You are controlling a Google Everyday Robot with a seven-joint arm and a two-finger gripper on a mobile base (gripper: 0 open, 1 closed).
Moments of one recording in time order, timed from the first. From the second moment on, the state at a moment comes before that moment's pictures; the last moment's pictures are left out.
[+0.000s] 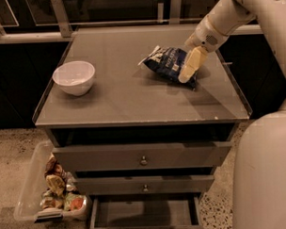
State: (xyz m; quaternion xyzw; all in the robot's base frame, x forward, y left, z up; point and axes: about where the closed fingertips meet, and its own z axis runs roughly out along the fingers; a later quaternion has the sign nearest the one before) arm 0.695 -0.160 0.882 -0.57 0.77 0.13 0.25
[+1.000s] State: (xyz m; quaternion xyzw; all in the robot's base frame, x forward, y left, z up) arm 0.699 -0.153 0.855 -0.58 0.77 0.13 0.23
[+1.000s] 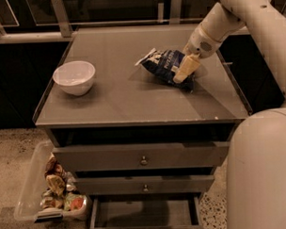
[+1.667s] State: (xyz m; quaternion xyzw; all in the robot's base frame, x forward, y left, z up) arm 0.699 -0.153 0.855 -0.58 0.77 0.13 0.23
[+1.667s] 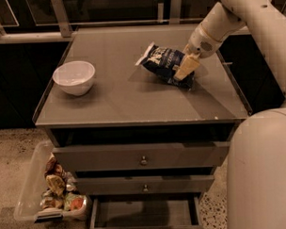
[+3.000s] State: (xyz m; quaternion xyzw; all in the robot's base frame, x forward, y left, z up) arm 0.553 -0.207 0.919 -0.50 0.83 0.08 0.24
